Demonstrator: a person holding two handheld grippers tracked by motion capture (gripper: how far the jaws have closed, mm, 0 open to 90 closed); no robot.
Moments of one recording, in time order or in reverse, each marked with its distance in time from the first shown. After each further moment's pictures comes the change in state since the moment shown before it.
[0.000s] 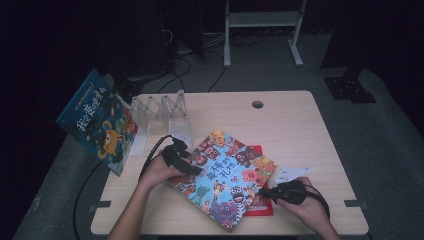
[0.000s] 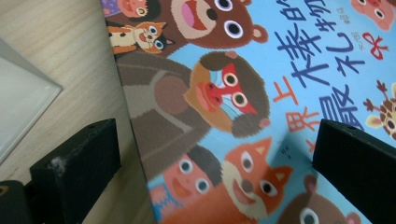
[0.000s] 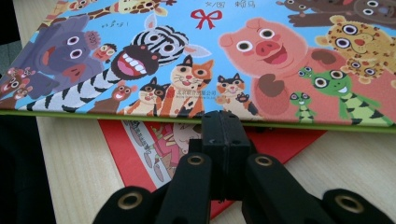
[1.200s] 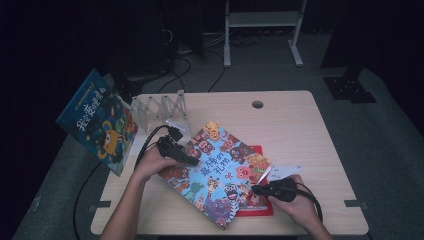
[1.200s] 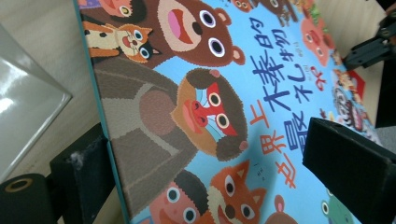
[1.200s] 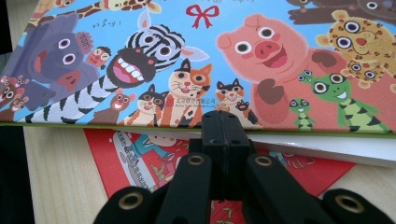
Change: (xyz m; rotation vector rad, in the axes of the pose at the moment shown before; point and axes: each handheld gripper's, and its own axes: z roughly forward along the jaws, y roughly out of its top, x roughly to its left) left arm 0.002 0.023 -0.037 0.011 -0.088 -0.073; right arm 0.005 0.013 0.016 -0.040 -0.010 -0.008
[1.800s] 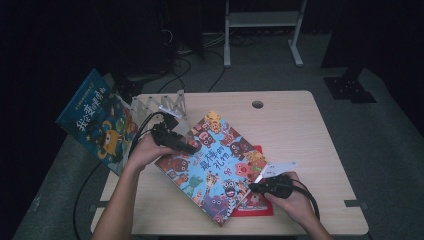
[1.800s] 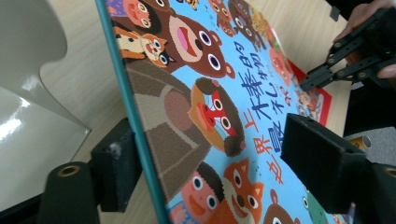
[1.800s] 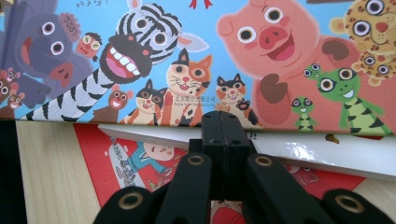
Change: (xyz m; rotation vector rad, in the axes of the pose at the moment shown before) left arm -0.017 0.028 -0.042 -0.038 0.004 0.057; right arm -0.002 0.011 0.008 0.034 0.006 0.009
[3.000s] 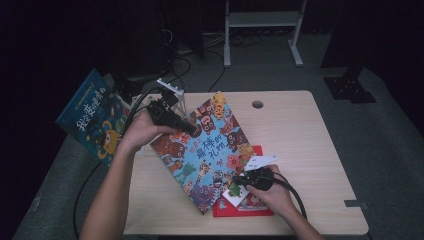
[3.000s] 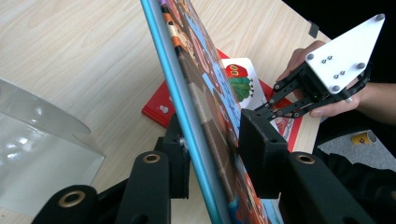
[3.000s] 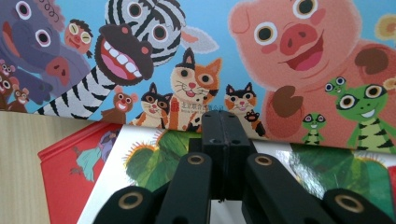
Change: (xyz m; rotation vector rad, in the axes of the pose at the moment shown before) left arm -0.035 0.059 -0.049 0.025 0.035 0.055; right arm 0.007 0.032 0.039 -0.050 -0.006 -0.027
